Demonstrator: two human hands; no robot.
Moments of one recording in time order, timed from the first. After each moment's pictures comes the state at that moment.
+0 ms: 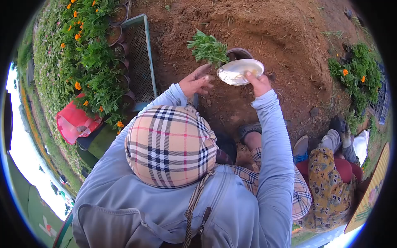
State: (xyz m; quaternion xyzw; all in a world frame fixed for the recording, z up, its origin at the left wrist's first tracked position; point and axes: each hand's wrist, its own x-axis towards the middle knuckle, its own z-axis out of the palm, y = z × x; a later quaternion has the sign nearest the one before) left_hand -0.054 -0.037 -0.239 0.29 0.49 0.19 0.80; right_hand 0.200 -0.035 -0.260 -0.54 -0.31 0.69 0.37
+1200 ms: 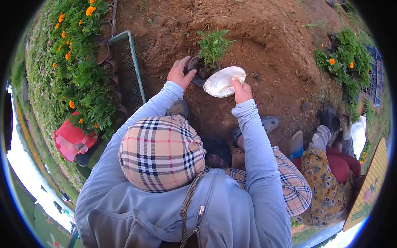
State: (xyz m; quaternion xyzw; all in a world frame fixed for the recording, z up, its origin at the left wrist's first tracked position) left_hand -0.036 0.007 -0.248 0.66 0.64 0.17 0.35; right_hand 0.179 -0.050 -0.239 -0.63 -0.21 0.62 0.42
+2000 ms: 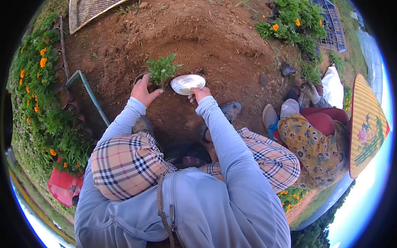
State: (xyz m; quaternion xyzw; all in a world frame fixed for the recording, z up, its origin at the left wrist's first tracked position) left_hand 0.009 0.014 -0.233 0.76 0.52 0.08 0.38; right_hand 0.226 -0.083 -0.275 -0.72 -0.06 0.61 0.33
